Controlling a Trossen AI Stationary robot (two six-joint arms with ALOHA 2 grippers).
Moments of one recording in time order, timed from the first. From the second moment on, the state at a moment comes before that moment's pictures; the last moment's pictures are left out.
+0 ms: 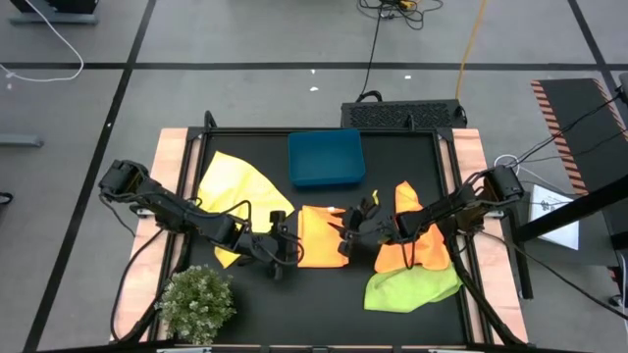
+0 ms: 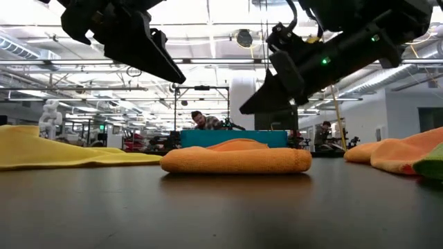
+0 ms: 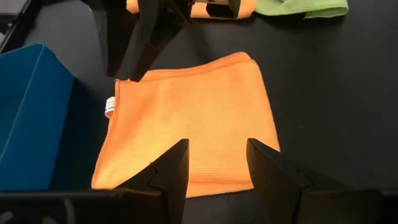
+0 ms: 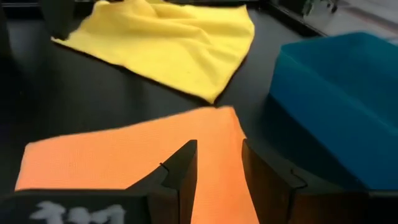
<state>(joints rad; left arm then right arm) -0.38 1.51 0.86 -0.10 -0.38 -0.05 0.24 1.68 0.65 0.53 0.57 0.22</state>
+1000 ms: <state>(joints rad) -0.38 1.51 0.87 -0.12 -0.50 0.04 0.15 1.68 0.65 0.68 0.52 0.04</state>
